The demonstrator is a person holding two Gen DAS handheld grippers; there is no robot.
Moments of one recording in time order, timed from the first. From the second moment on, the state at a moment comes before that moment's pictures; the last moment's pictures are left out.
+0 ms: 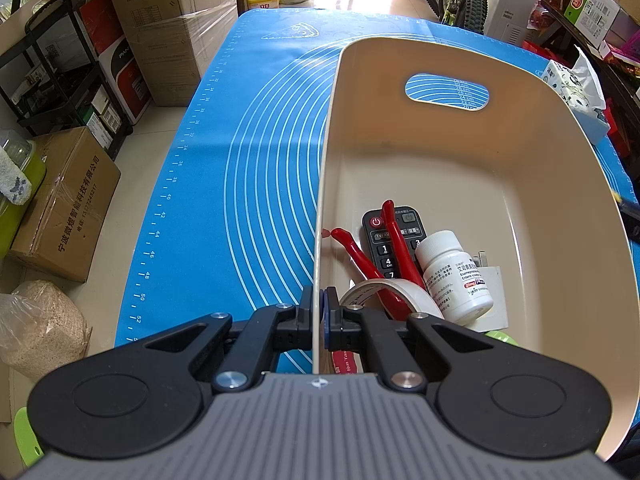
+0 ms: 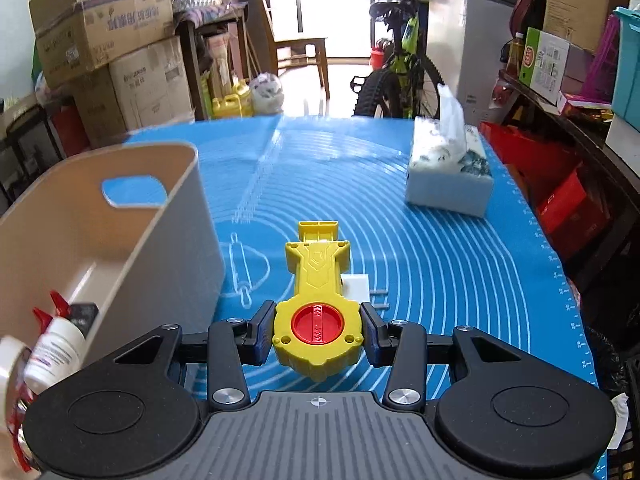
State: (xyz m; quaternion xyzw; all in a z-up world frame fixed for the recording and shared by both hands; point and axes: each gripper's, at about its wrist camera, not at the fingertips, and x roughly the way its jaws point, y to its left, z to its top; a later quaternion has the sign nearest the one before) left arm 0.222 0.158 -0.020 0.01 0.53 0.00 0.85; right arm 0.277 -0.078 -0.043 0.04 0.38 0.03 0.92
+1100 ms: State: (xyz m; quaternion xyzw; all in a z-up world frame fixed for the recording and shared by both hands) left arm 0.222 0.158 -0.019 0.01 0.53 0.00 0.85; right arm 0.227 0.042 0.013 -0.03 0.32 0.21 0.92
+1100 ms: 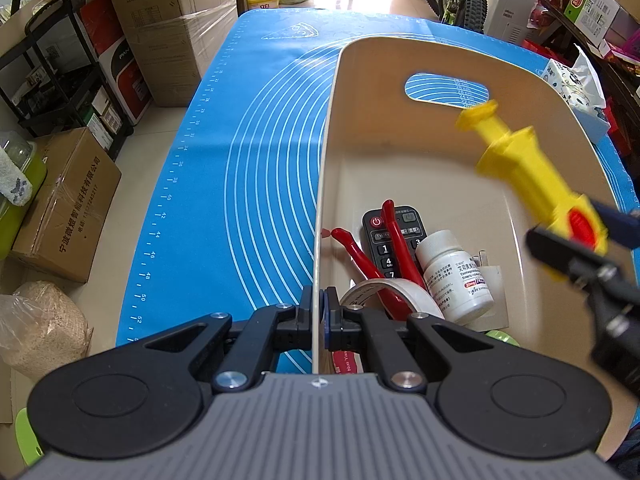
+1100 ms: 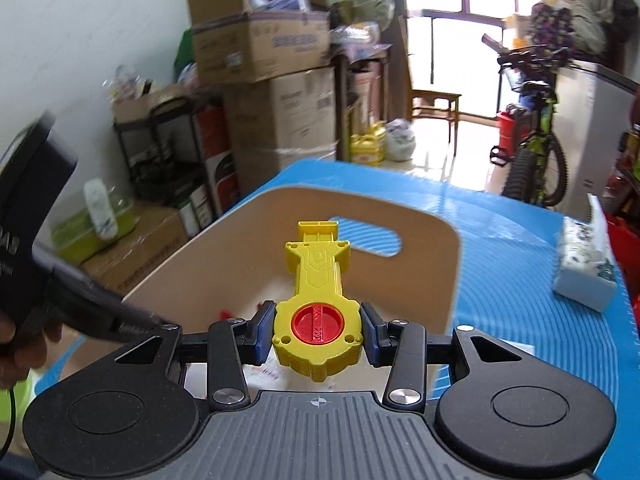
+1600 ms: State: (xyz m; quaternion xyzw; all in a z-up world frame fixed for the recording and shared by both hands) left arm 0.222 0.158 -0.019 0.01 0.53 0.00 0.85; right arm 0.230 0.066 -0.014 -0.07 0.41 0.23 0.88
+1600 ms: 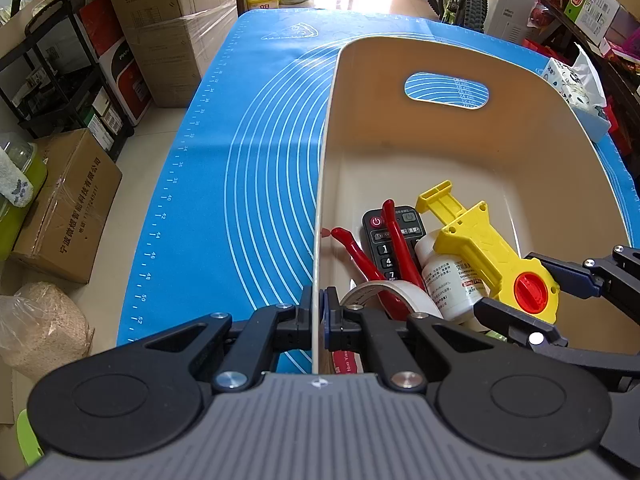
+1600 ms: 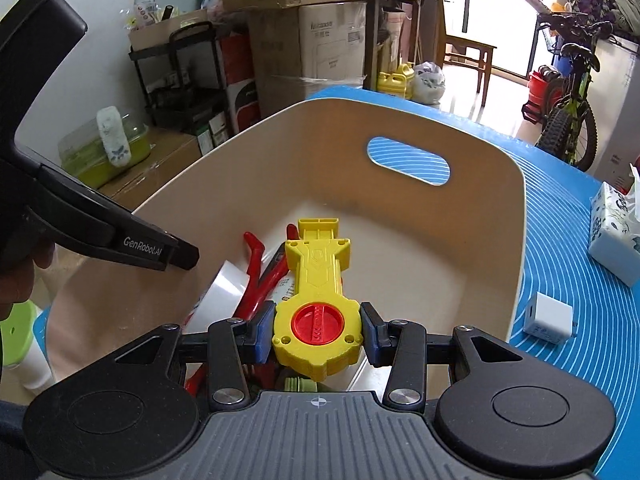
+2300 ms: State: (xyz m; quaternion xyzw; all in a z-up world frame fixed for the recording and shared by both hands) left arm 0.222 0.158 -0.019 0.01 0.53 0.00 0.85; right arm 0.227 0.029 0.023 -0.01 0.35 0.23 0.91
